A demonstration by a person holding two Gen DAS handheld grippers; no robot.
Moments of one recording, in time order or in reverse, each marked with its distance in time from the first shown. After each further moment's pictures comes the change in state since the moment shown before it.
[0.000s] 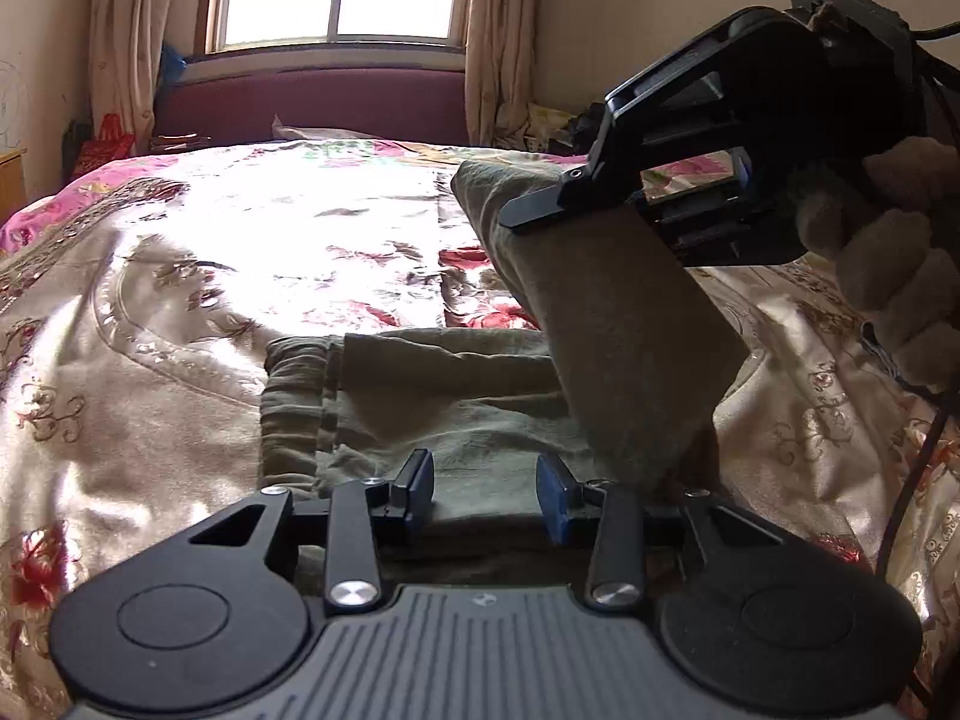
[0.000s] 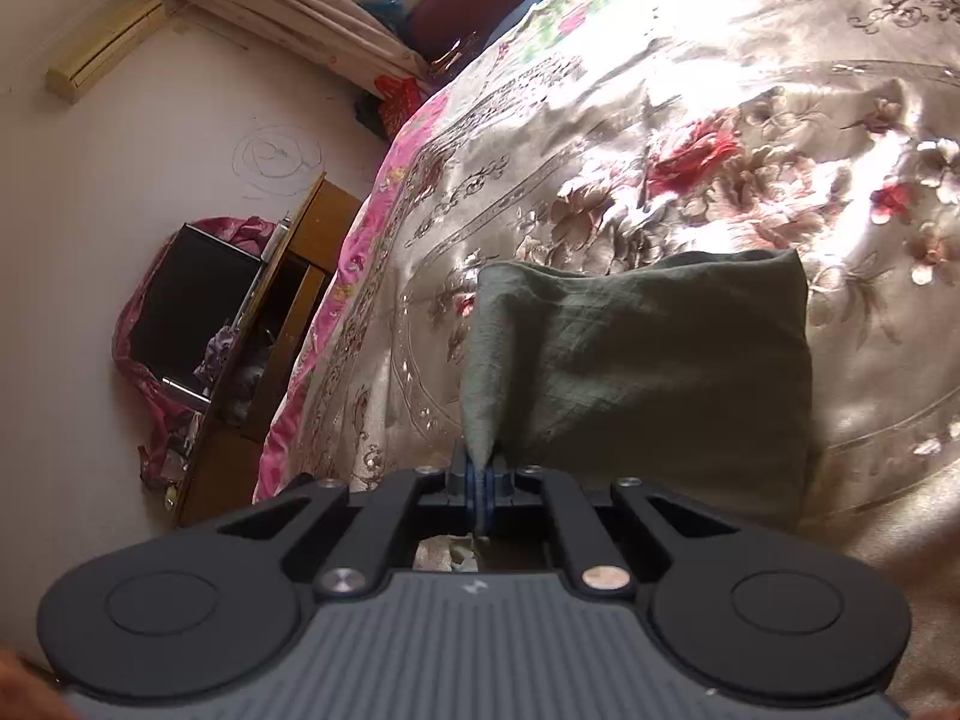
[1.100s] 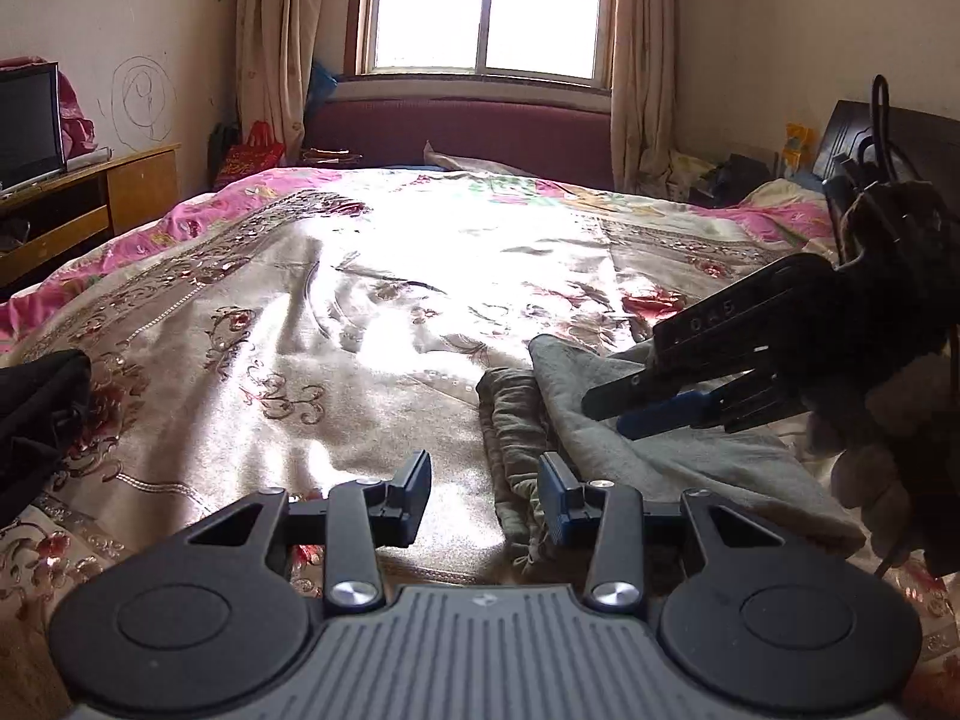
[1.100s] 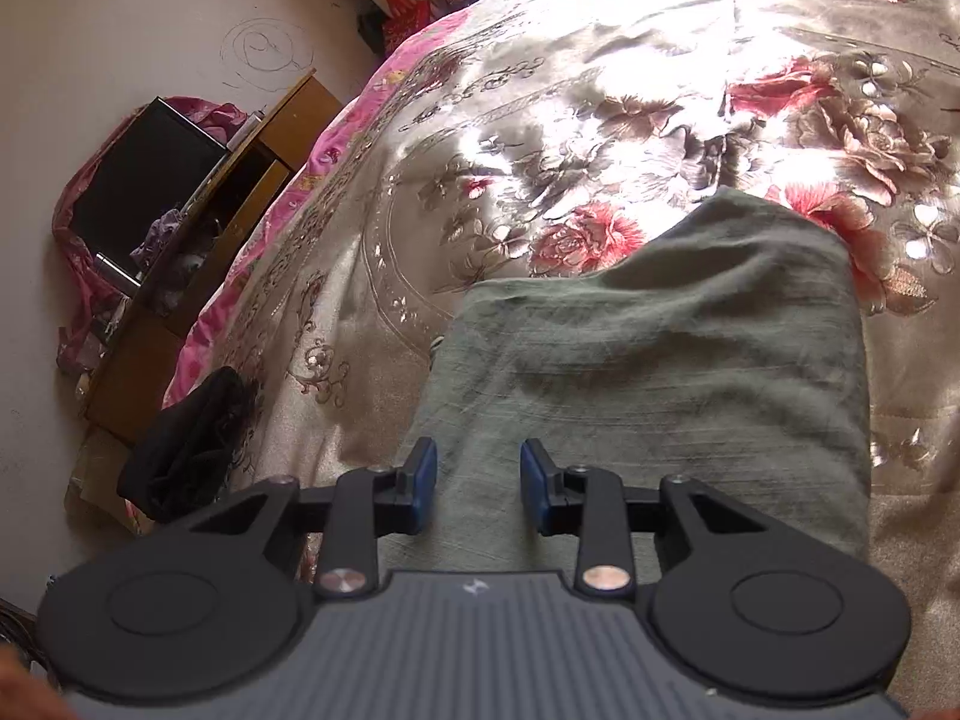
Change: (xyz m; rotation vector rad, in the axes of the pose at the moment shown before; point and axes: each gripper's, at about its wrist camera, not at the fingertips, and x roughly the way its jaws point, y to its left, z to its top) left arm -0.072 0.057 -0.002 -0.098 -0.079 0.249; right arm 0.071 0.021 -0.053 -0.141 0.107 -0.127
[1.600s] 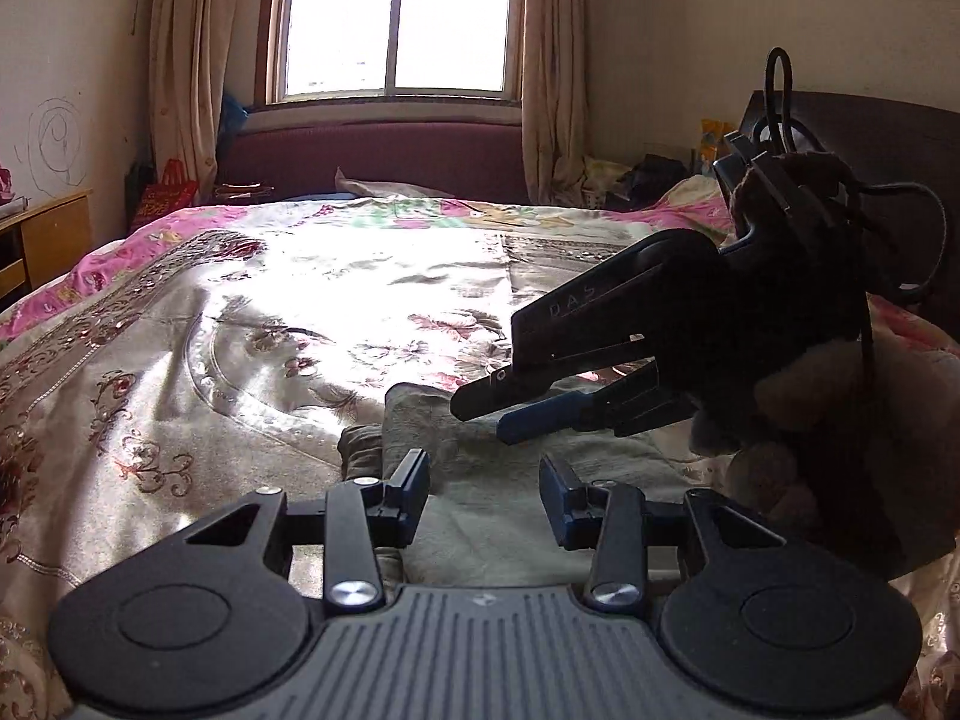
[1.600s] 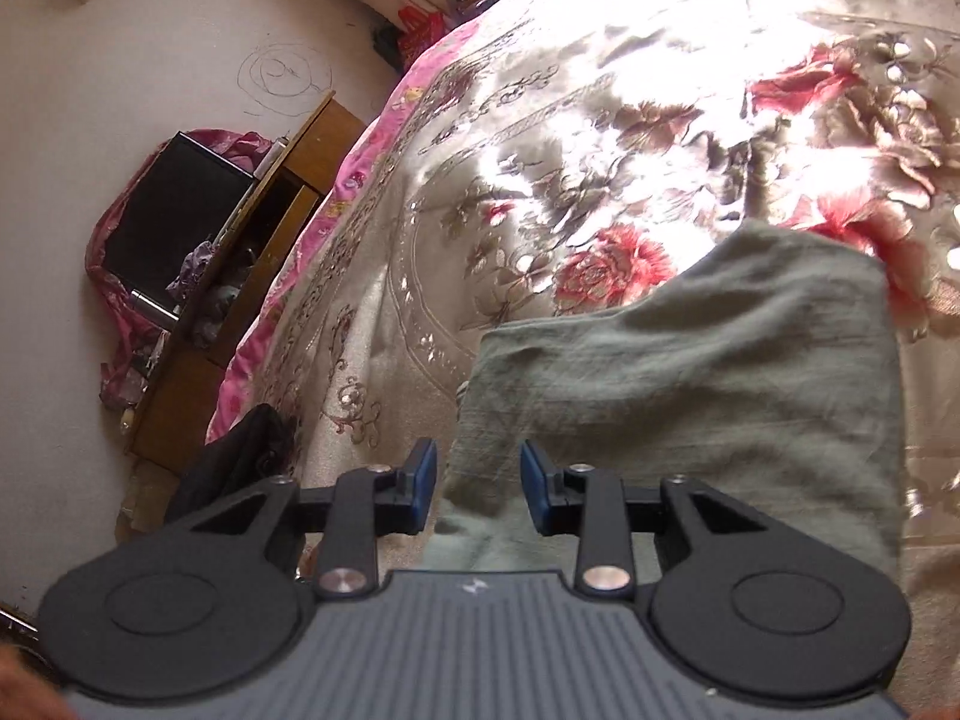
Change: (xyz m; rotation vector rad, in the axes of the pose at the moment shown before) left arm 0.036 -0.058 0.016 0.114 -0.022 -0.134; right arm -0.027 -0.025 0.023 0.036 -0.087 0.038
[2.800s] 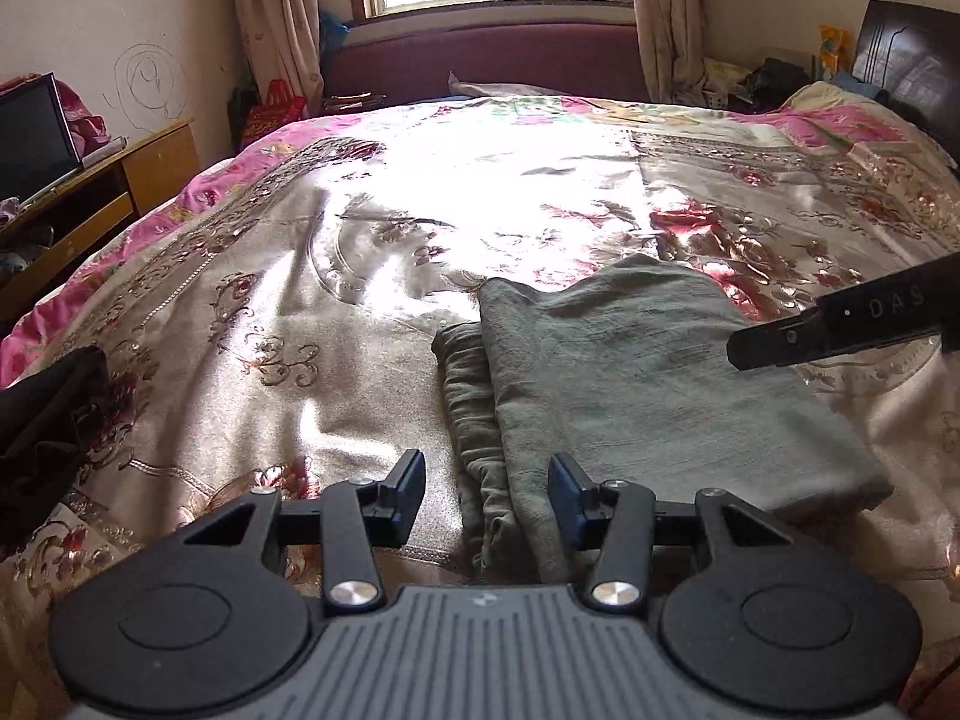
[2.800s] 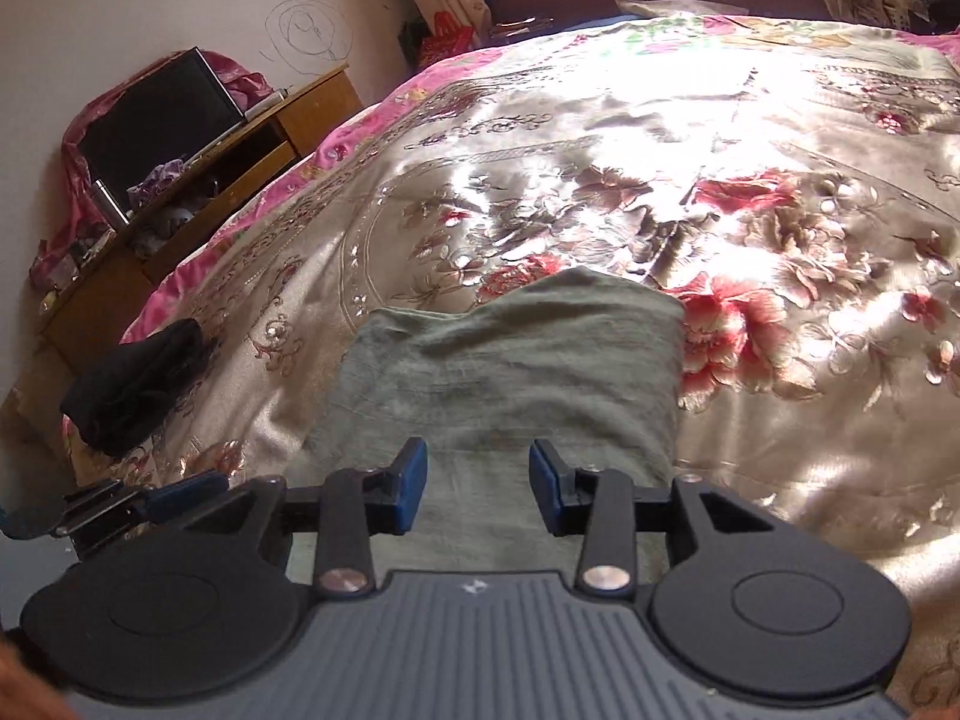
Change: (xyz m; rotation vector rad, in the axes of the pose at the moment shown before) left arm -0.004 0.010 -0.012 -0.036 0.209 0.265; right arm -0.056 0.004 -0.047 -0.287 -0.034 -0.177
